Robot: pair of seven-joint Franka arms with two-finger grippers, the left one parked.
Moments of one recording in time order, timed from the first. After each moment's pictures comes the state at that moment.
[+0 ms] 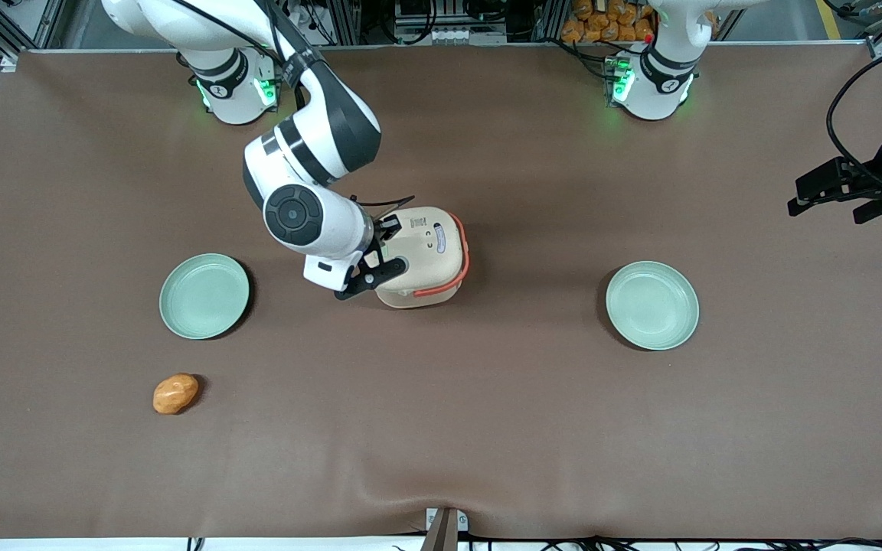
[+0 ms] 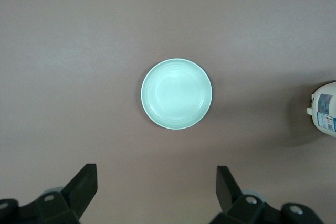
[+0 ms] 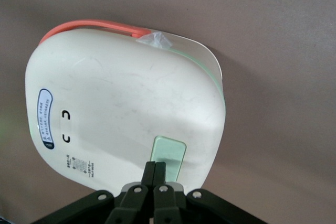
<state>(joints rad) 0.60 0.48 -0.03 -1.52 0.31 1.80 0.07</state>
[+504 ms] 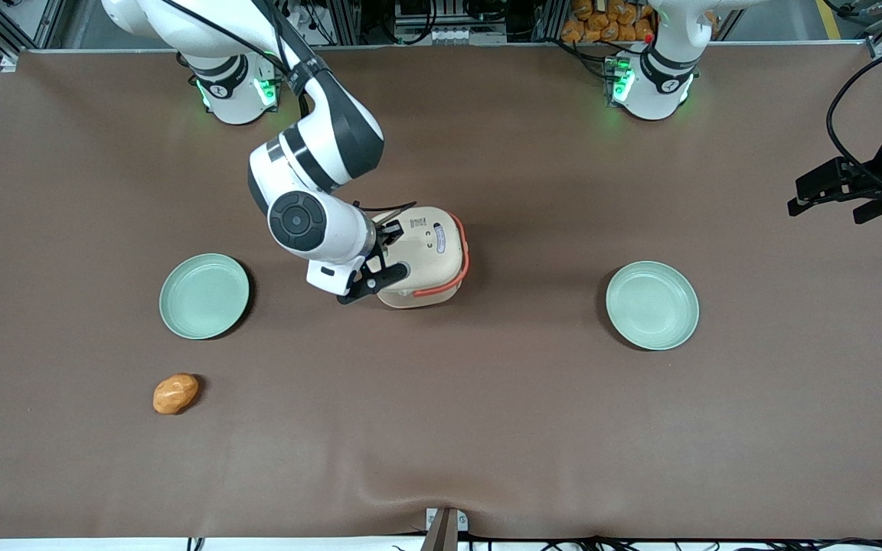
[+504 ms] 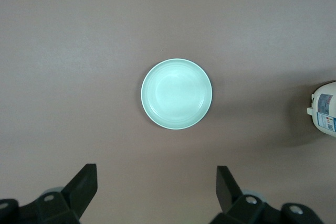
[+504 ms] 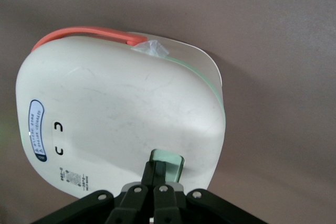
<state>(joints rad) 0.60 0.50 -0.03 -1.52 0.31 1.82 0.07</state>
